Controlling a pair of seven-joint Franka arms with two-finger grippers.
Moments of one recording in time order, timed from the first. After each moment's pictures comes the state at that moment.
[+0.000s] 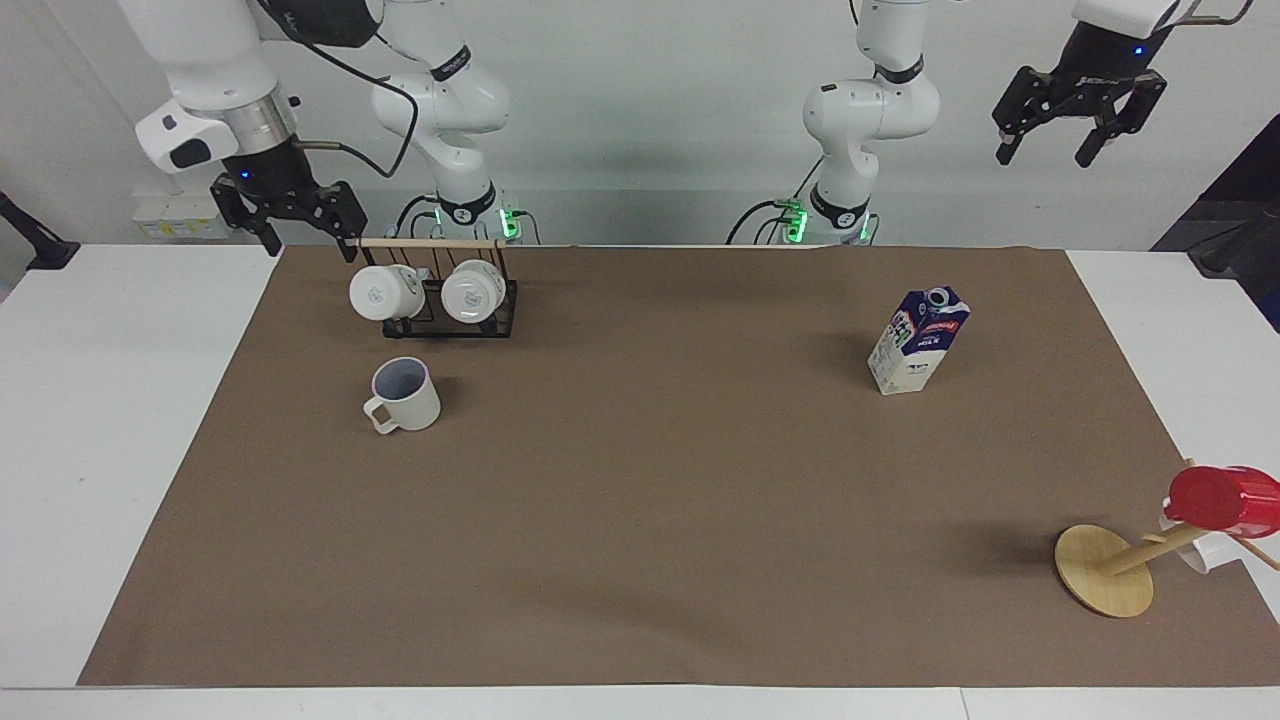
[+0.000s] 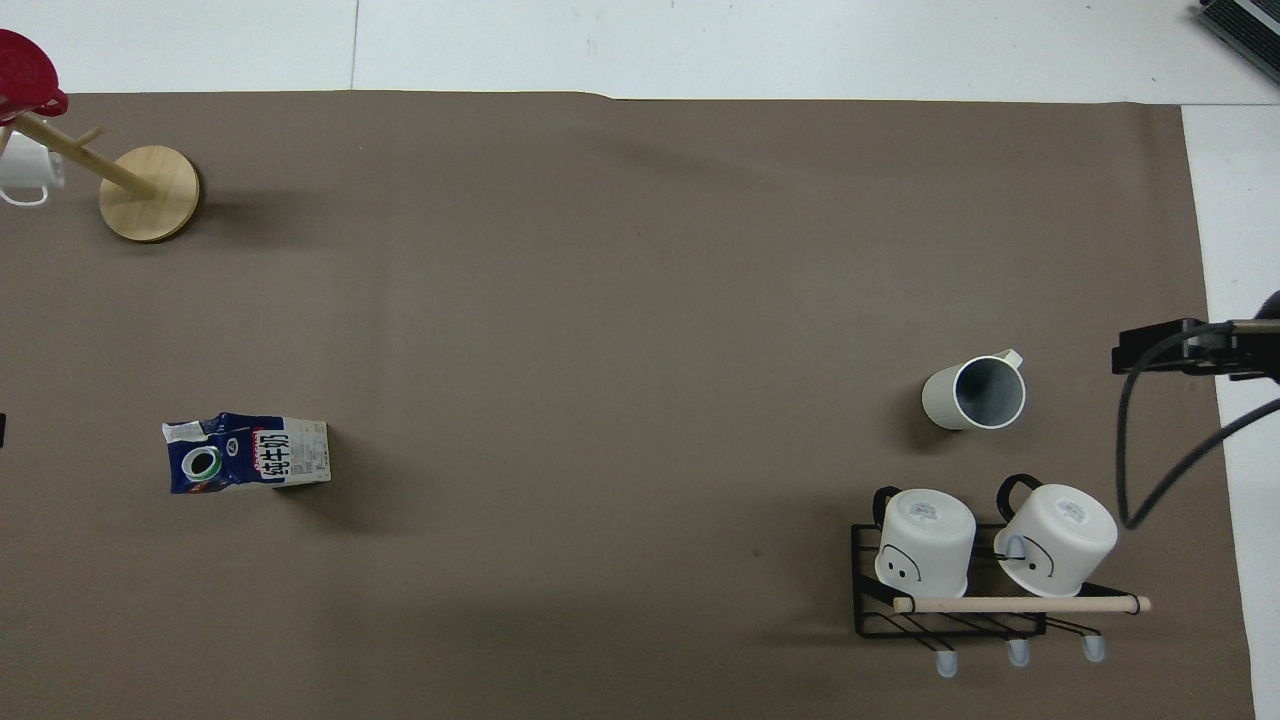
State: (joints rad) left arm 0.01 -0.21 -0.03 -1.53 -0.02 1.38 0.06; right arm 0.02 -0.11 -0.04 -1.77 -0.03 1.68 0.05
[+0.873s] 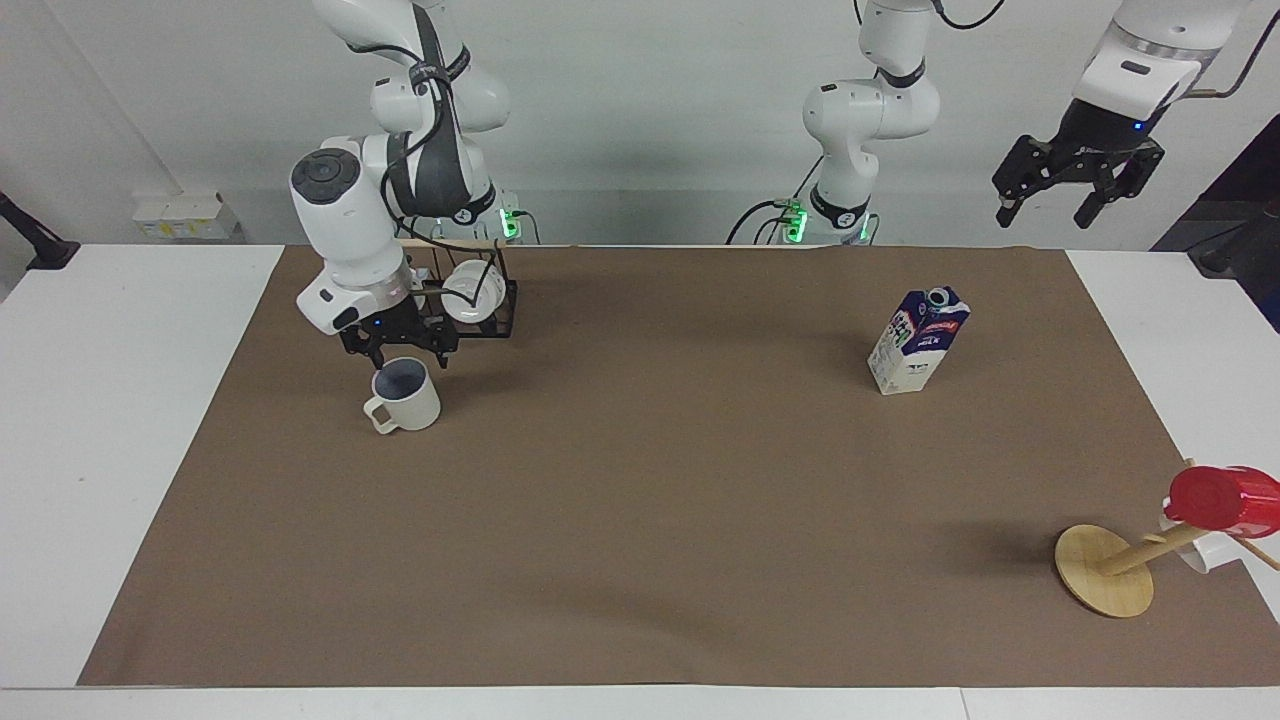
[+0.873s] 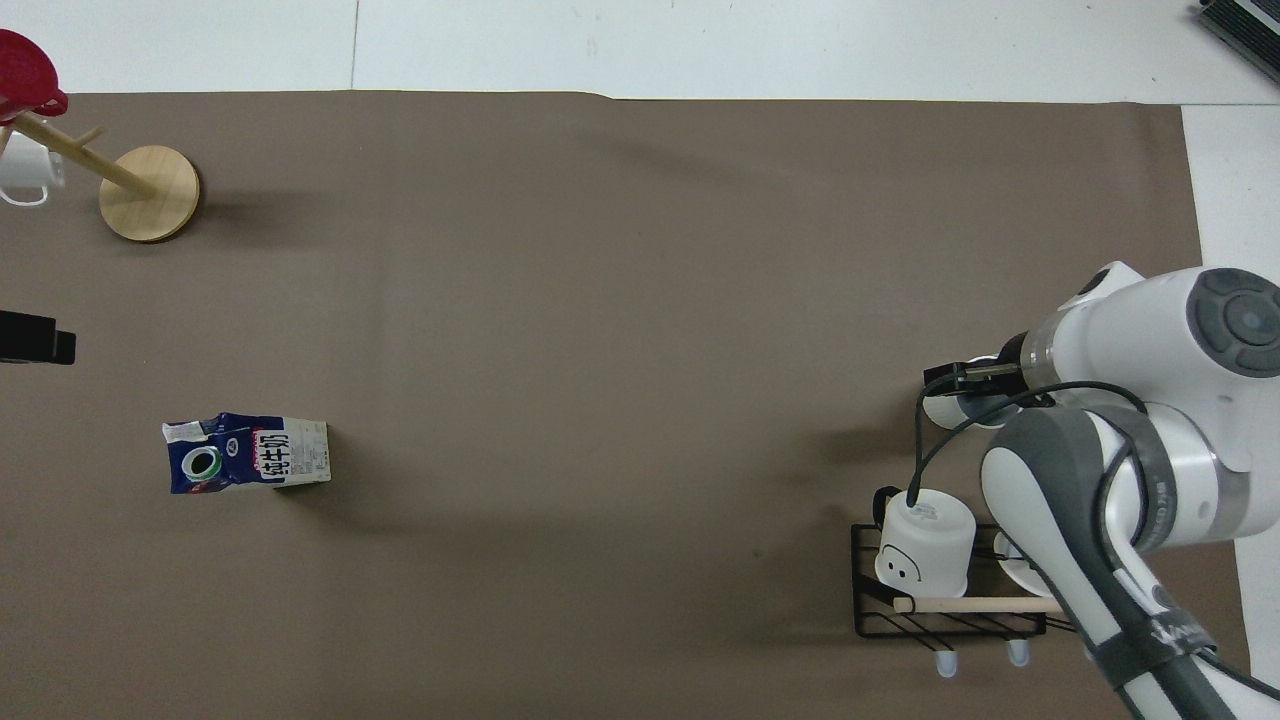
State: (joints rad) left arm 0.01 -0.11 -0.03 -1.55 -0.02 1.52 0.04; right arm 0.10 -0.01 -0.04 -2.15 -0.03 2.15 0.05
